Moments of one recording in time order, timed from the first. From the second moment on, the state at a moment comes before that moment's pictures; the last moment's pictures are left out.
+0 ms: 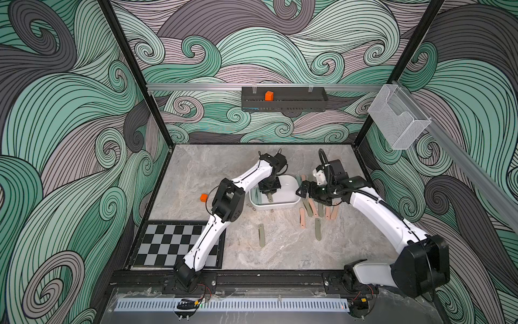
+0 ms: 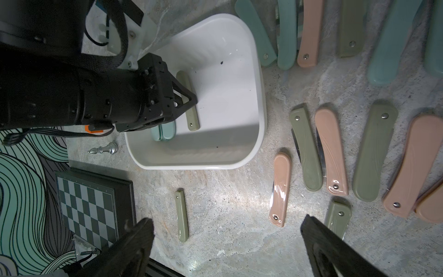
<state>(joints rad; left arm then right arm) -0.68 2.56 2.35 -1.30 0.01 -0.81 0.29 1.35 1.08 -0.82 -0.28 0.51</state>
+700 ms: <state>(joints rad) -0.68 2.41 2.29 -1.38 -0.09 -0.63 0.38 1.38 1.10 -0.77 -0.32 0.55</state>
